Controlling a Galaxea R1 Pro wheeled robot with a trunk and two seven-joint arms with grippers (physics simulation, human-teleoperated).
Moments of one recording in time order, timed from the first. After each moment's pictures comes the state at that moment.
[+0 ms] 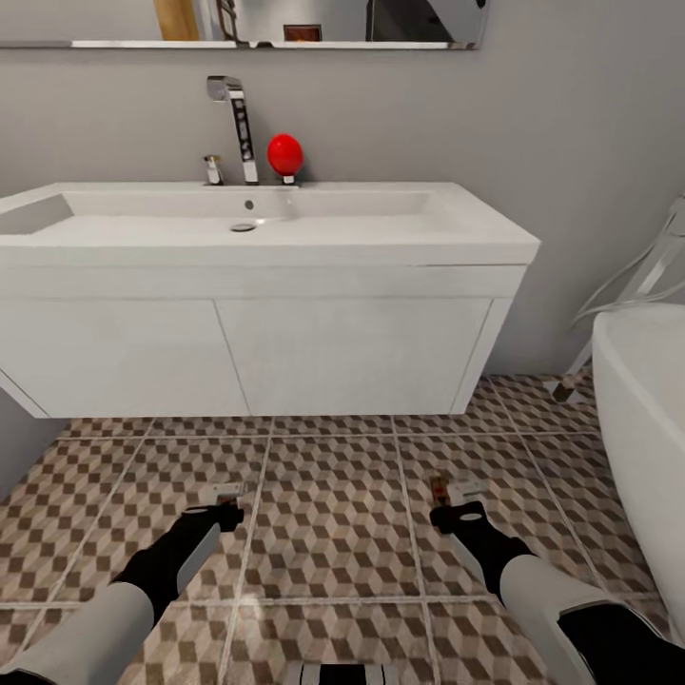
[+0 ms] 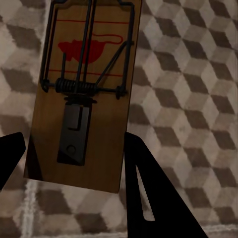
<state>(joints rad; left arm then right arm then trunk) -0.69 0.11 -0.32 -0.58 0.39 0.37 0.30 -0.84 0.00 0.19 -0.16 -0.01 0.10 -0.20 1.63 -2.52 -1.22</state>
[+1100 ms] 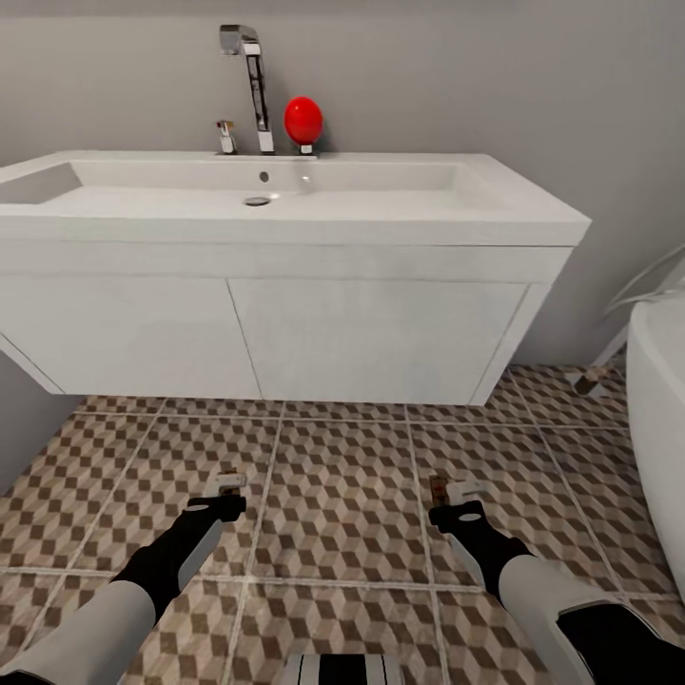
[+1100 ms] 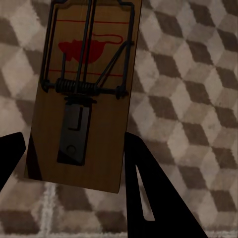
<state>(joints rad) -0.69 0.10 -0.32 -0.61 0.39 0.31 0.31 -0.84 0.00 0.19 -0.16 0.00 0.09 -0.20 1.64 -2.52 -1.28</state>
